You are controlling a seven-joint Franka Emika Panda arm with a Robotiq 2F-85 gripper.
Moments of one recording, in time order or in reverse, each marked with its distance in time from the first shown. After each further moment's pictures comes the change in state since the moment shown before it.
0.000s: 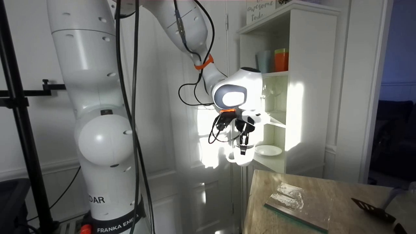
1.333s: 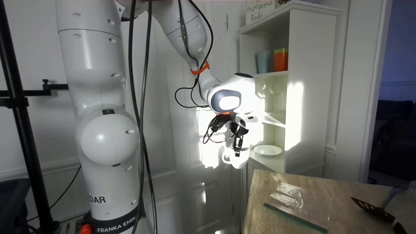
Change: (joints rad) arm 0.037 0.054 0.048 0.005 -0.030 0.053 0.154
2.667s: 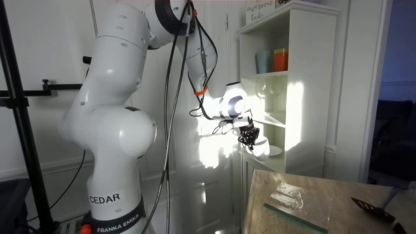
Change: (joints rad) arm 0.473 0.352 -0.388 0.331 -0.486 0.247 1.332
